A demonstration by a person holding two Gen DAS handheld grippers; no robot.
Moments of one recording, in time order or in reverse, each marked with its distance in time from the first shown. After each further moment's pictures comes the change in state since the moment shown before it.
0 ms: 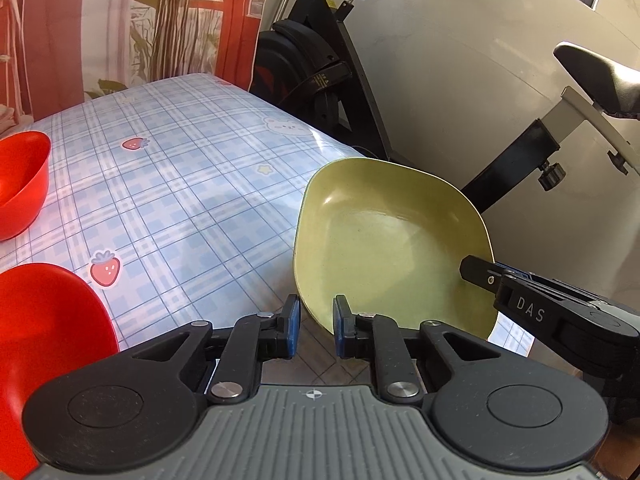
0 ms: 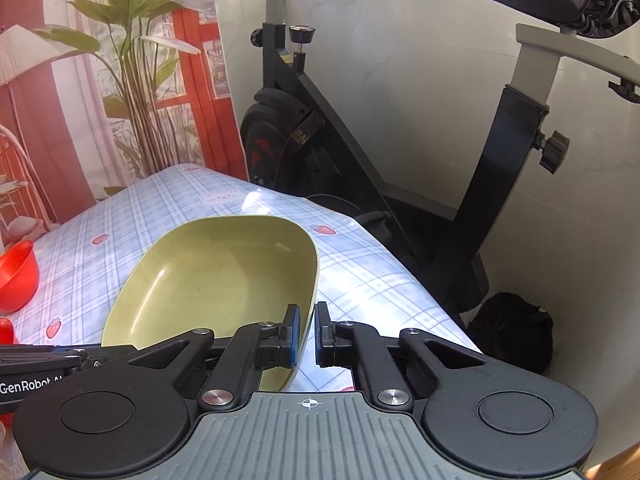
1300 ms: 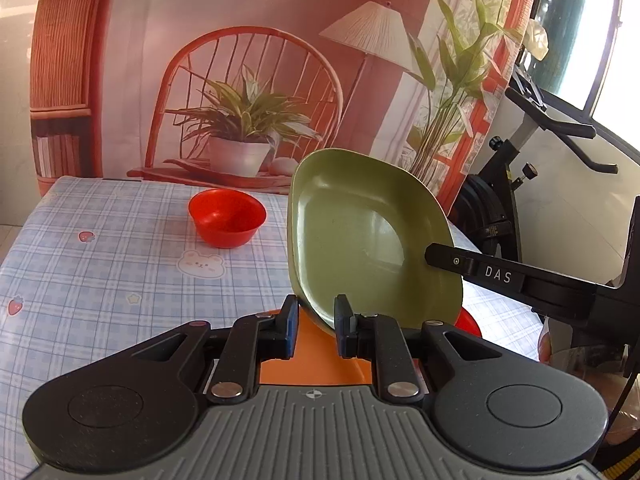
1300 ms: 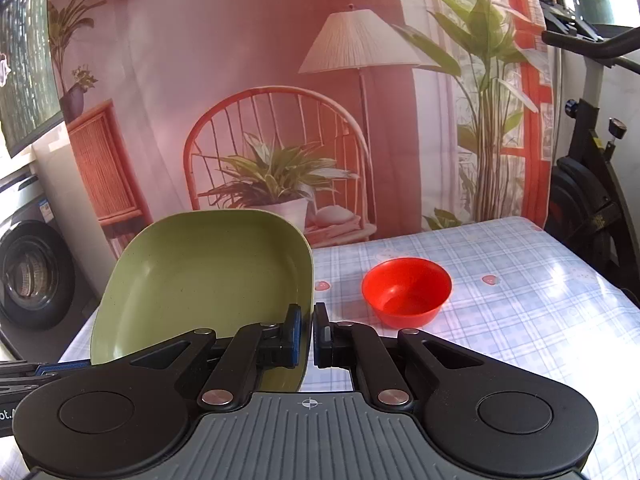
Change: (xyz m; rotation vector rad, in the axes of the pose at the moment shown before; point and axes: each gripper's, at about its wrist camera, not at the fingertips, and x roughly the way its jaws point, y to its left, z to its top) left arm -0.324 0.152 -0.112 -0.330 -0.299 0.346; right arm -0.142 0.319 0.003 -0.328 0.001 0.592
